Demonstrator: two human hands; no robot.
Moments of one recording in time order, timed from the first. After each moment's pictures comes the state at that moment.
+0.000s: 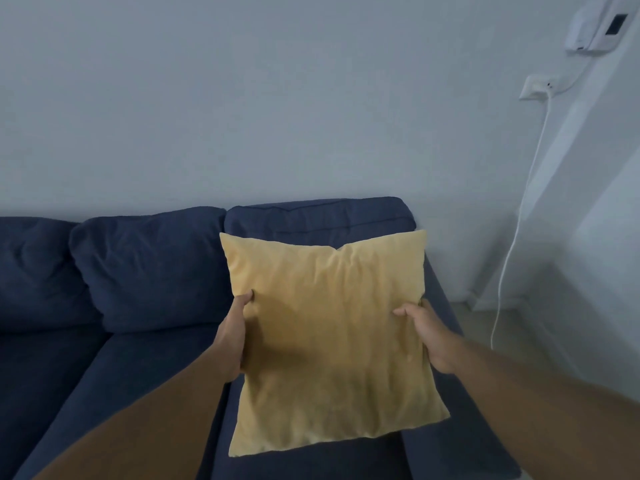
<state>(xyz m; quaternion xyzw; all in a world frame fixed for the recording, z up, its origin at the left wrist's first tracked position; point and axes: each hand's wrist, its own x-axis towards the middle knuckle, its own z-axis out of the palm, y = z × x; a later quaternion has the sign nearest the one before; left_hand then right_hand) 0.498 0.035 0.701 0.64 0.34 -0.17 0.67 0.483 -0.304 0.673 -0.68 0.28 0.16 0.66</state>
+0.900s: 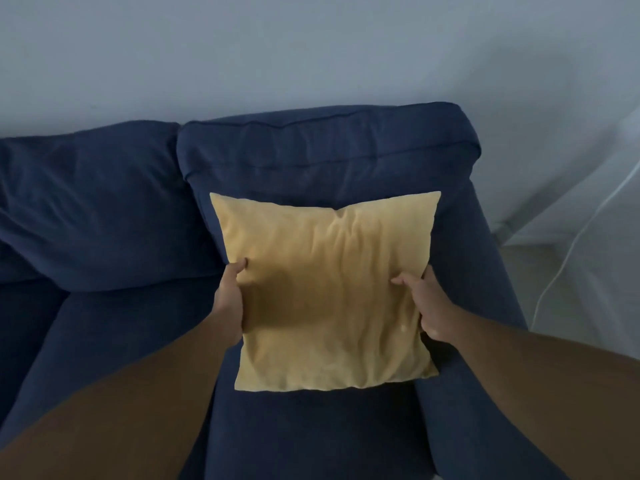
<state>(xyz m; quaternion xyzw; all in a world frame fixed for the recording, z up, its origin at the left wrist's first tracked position) 0.693 0.047 0.537 0.58 0.41 -0.20 0.67 0.665 -0.284 0.513 -0.64 0.36 0.19 0.65</state>
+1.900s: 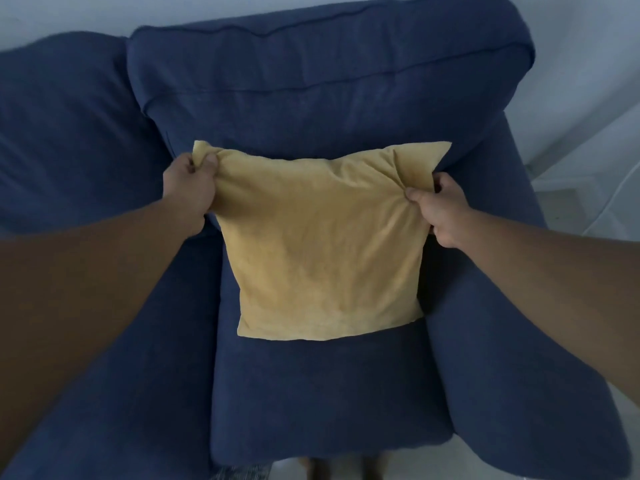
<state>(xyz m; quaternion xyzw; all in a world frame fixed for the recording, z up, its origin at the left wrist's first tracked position) 0.814 0.086 0.511 0.80 0.26 -0.06 0.54 0.747 -0.279 0.476 -0.71 0.36 0.10 0.60</state>
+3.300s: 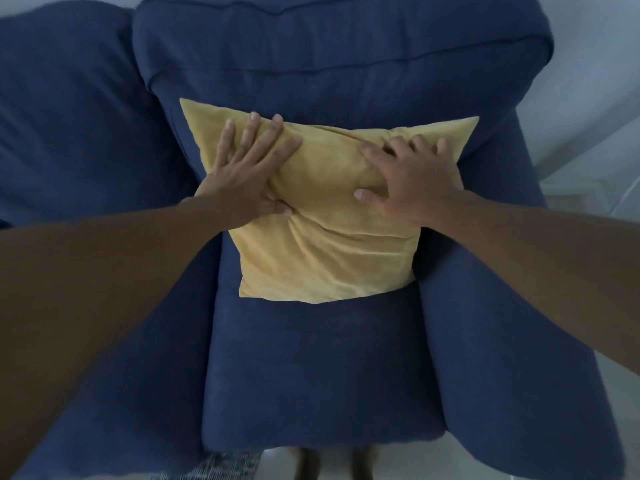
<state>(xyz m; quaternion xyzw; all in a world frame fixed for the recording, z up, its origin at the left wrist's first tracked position) 0.797 0.063 0.482 0.95 -0.30 0.02 -0.01 0.756 -0.242 0.505 -0.99 -0.11 0.03 -0.05</state>
